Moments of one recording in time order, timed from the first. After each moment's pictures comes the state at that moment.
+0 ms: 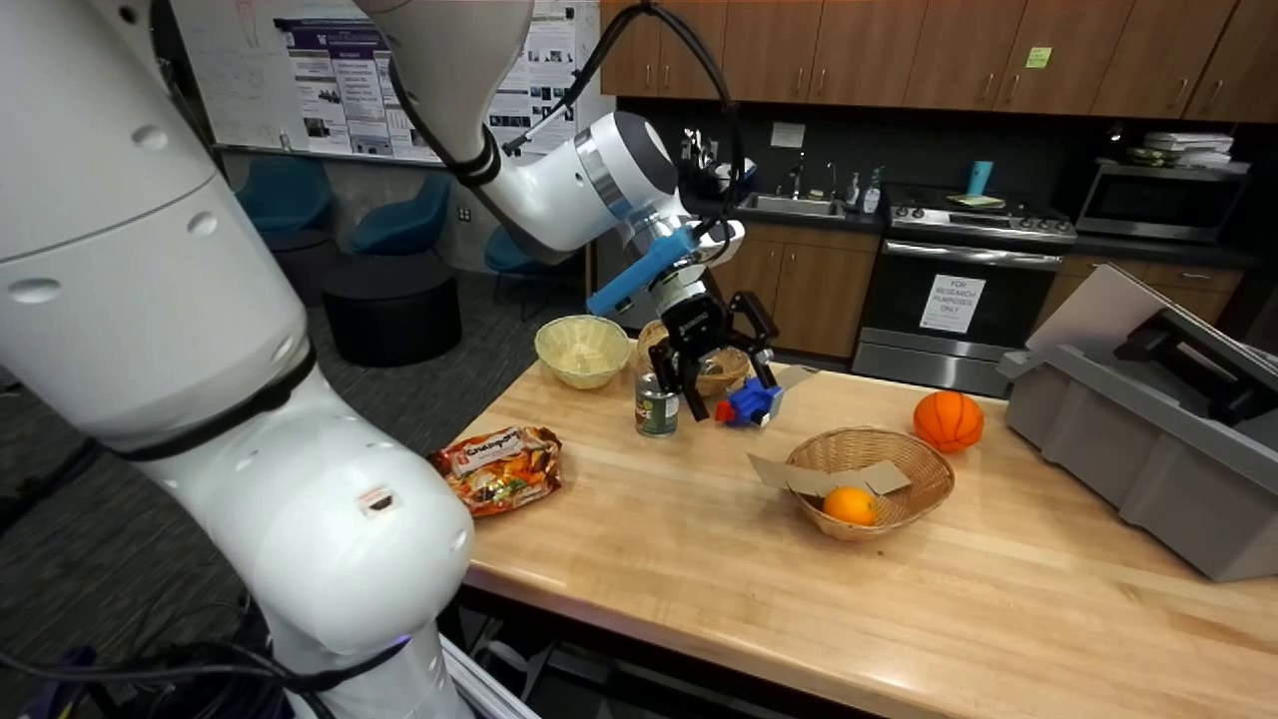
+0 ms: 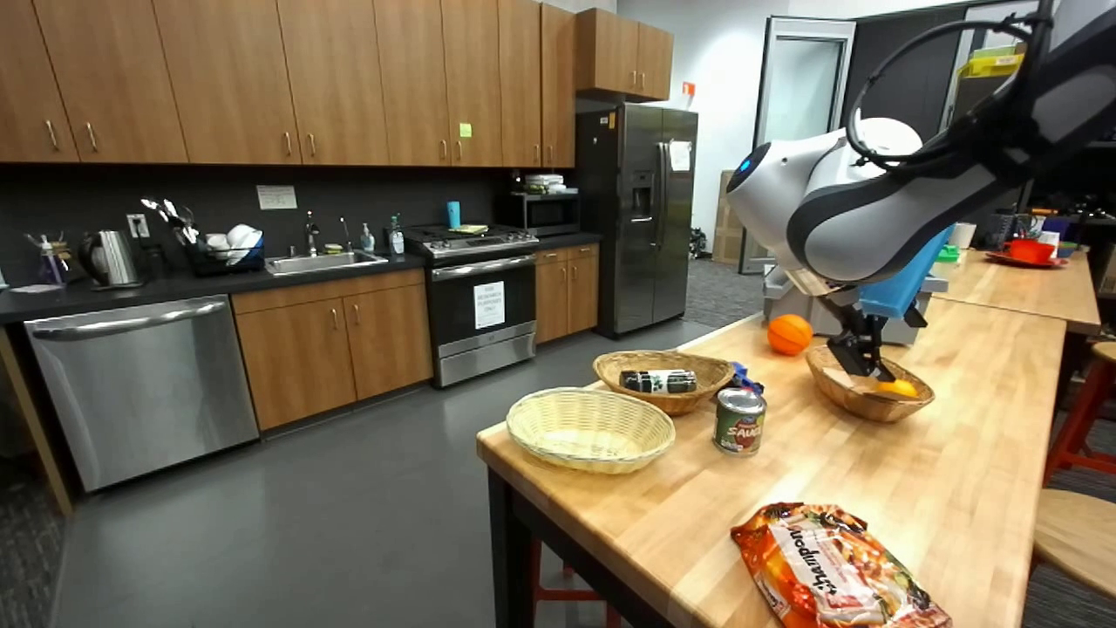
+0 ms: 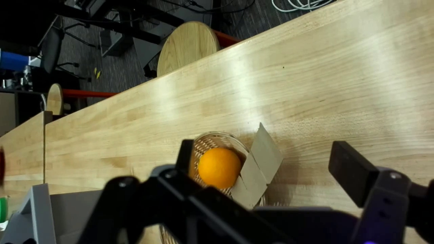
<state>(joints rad) -0.07 -0.26 0.09 -2.46 -0.72 1.76 0.33</state>
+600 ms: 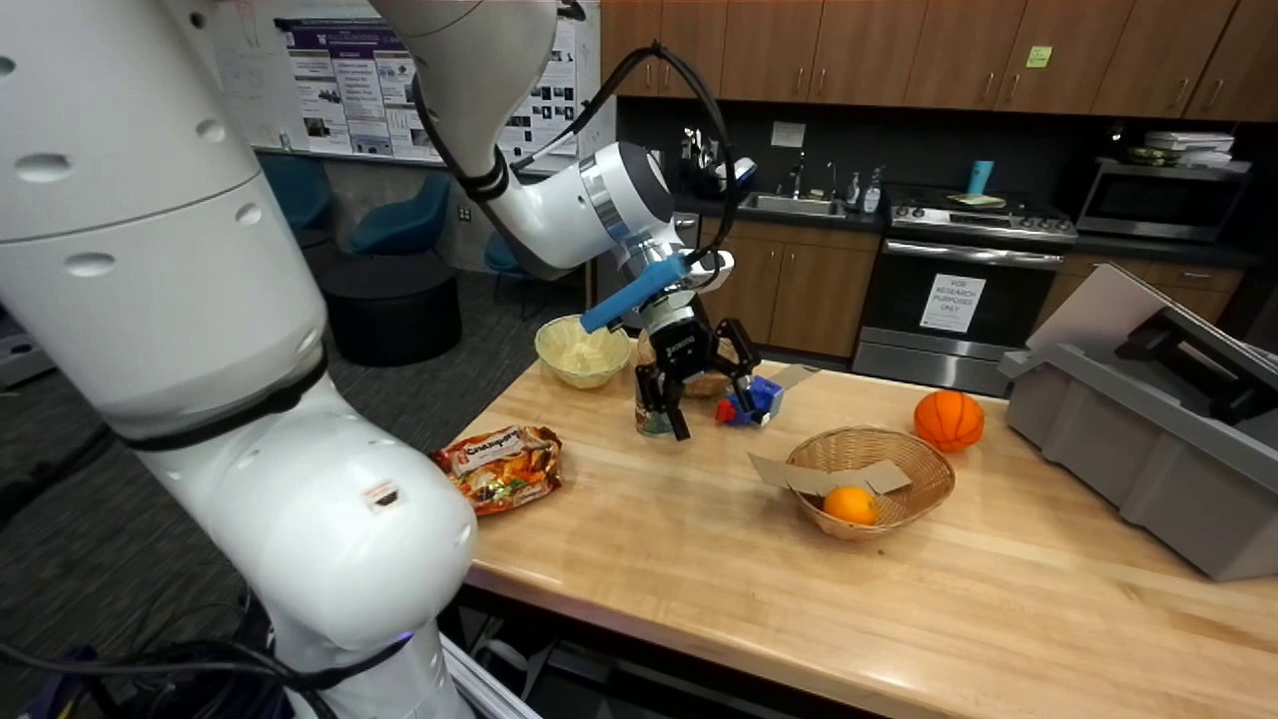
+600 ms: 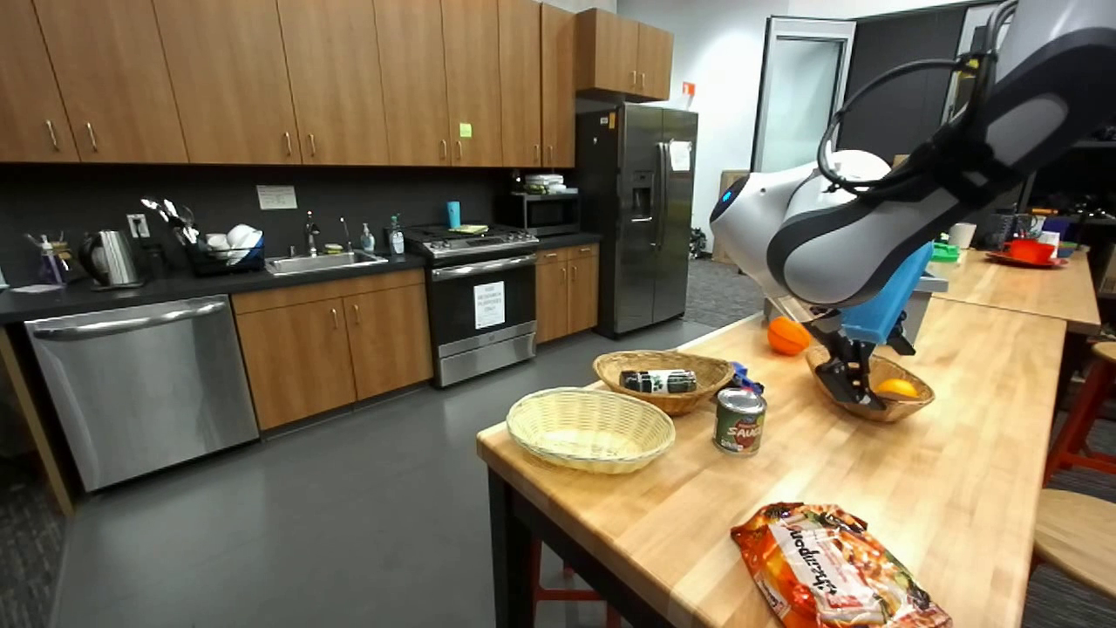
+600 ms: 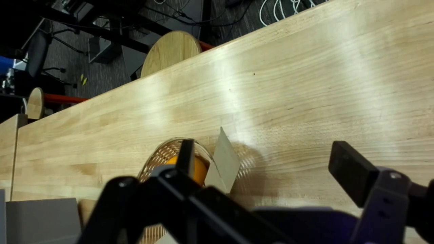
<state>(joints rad) -0.04 -0.17 0.08 -2.45 -0.68 1.76 0.34</state>
